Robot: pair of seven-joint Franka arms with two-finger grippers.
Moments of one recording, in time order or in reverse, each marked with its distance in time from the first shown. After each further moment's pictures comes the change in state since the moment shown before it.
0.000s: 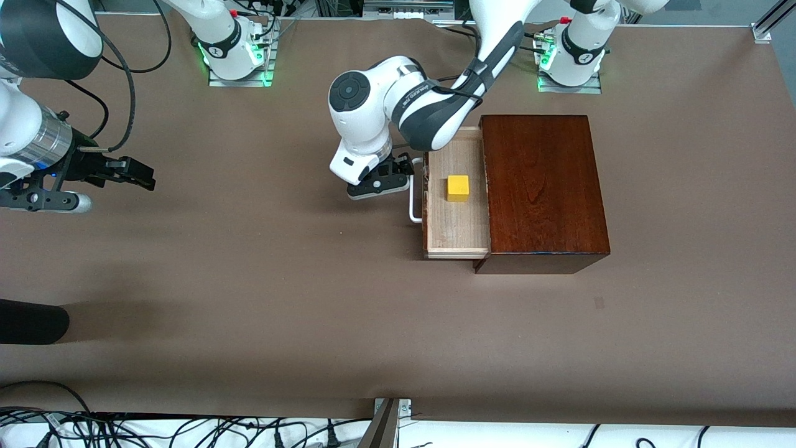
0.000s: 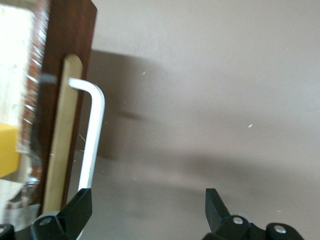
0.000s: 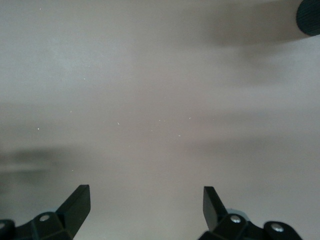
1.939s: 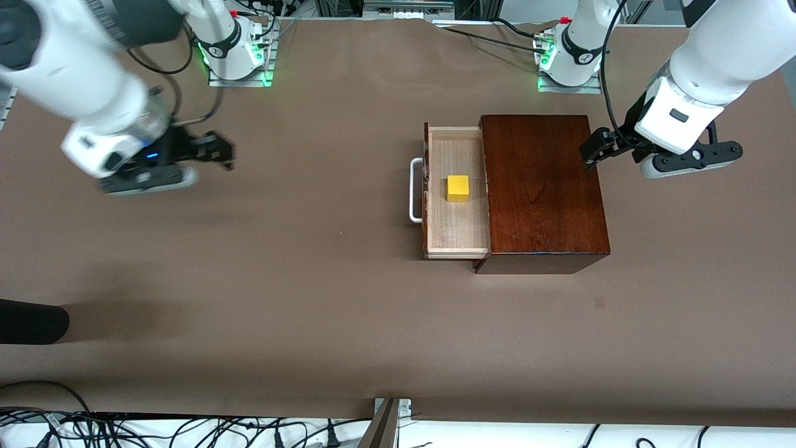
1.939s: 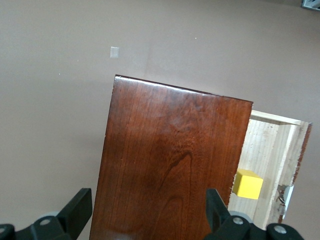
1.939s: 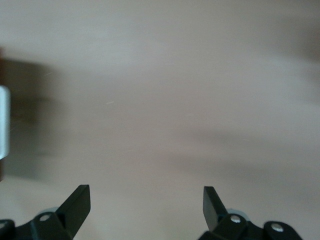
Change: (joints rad) left arm 0.623 -0.741 0.008 -0.518 -0.119 -0.171 0.650; right arm 0.034 -0.008 0.302 0.016 0.058 0.006 0.069
